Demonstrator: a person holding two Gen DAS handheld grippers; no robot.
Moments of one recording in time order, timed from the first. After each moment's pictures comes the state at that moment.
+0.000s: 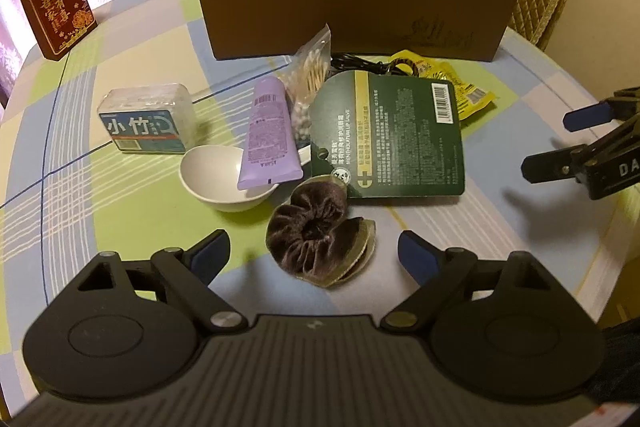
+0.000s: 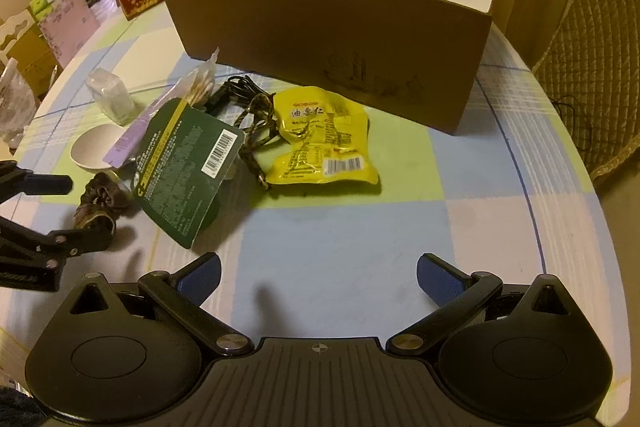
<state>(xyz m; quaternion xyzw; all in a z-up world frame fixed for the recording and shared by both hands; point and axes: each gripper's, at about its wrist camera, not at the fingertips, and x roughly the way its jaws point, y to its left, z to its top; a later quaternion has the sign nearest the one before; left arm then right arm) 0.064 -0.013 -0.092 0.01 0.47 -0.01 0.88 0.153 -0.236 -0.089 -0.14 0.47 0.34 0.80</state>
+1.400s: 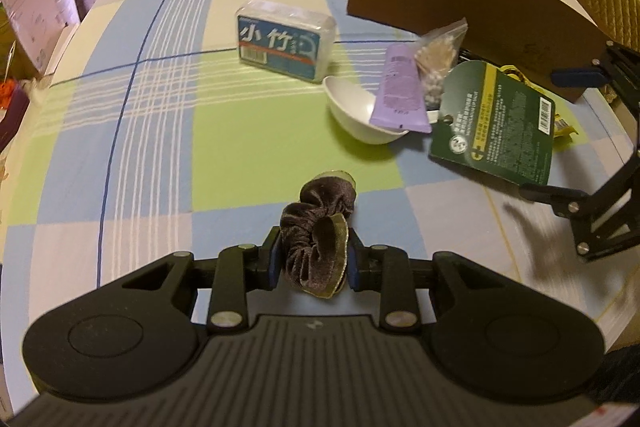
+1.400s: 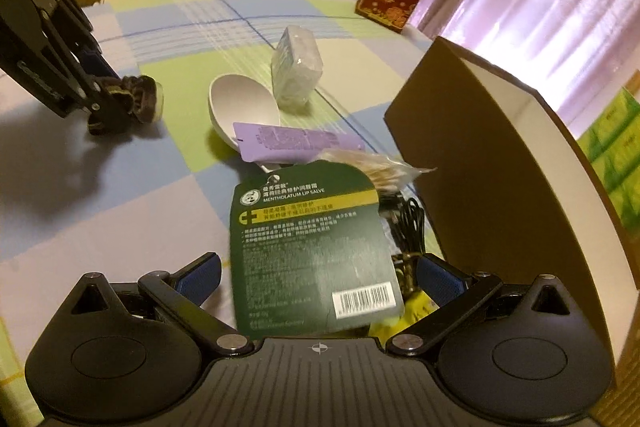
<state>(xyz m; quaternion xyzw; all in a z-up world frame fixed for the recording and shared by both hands) 0.020 0.049 -0.096 -0.10 0.49 0.12 0.86 0.103 -0.126 -0.127 -0.43 0.21 0.56 0.68</state>
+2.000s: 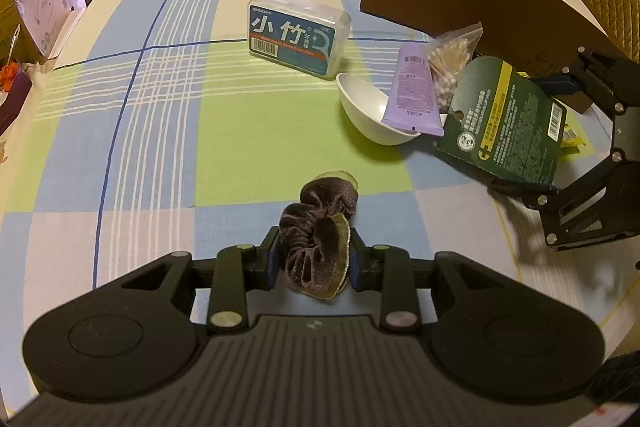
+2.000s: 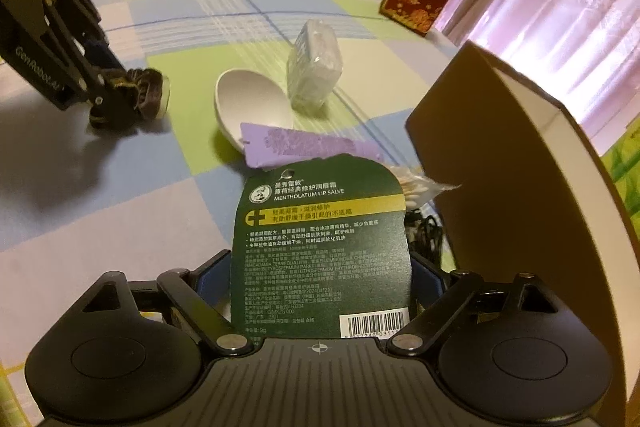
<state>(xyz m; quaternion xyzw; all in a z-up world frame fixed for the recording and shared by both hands) 0.022 0.055 -0.100 -0.12 0.49 0.12 0.85 0.106 -0.118 -0.130 -0.43 0.19 0.58 0.67</state>
